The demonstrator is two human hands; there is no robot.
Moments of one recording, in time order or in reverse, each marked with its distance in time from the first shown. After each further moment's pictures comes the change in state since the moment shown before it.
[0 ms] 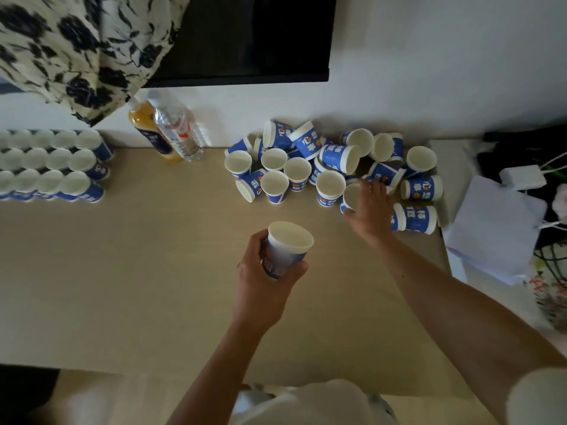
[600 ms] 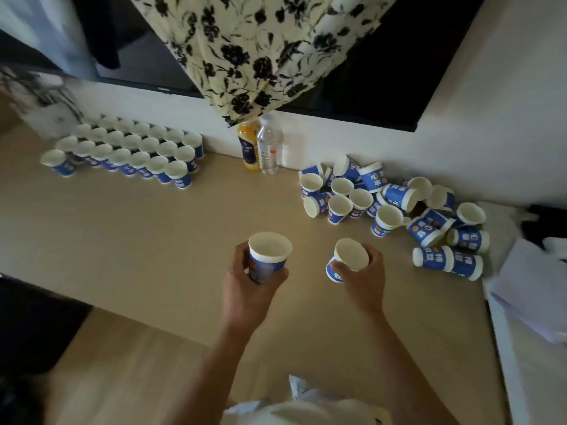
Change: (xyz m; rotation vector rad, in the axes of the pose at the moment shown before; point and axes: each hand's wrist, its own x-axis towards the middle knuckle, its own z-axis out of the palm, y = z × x) left_hand -0.058 -0.040 -0.143 -0.167 0.278 0.001; right_hand -0.175 -0.171 -0.057 0.952 -0.003 0.292
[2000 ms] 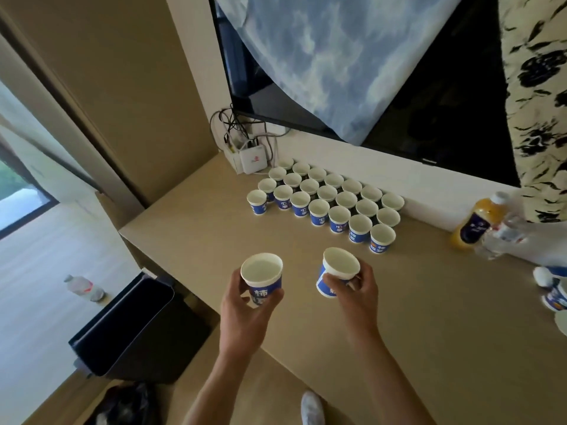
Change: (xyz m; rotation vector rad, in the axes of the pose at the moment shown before) left_hand 0.187 -0.091 -0.466 0.055 0.361 0.009; right_hand -0.198 -0.172 0.493 0.392 -0.486 -0.016
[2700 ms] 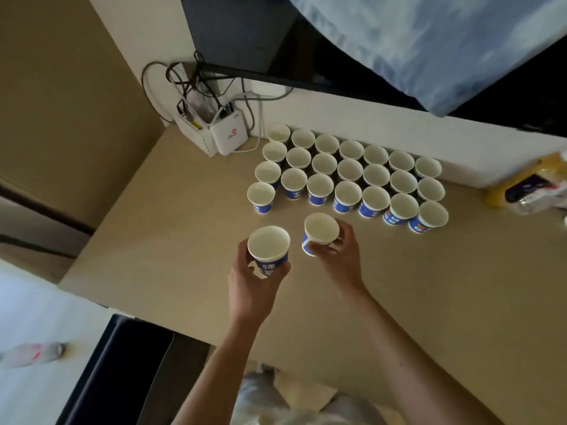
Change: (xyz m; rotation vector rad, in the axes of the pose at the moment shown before) left_hand 0.267 -0.093 -0.036 0.059 -0.313 -0.100; right_hand 0.141 0.083 0.205 -0.283 0.210 0.097
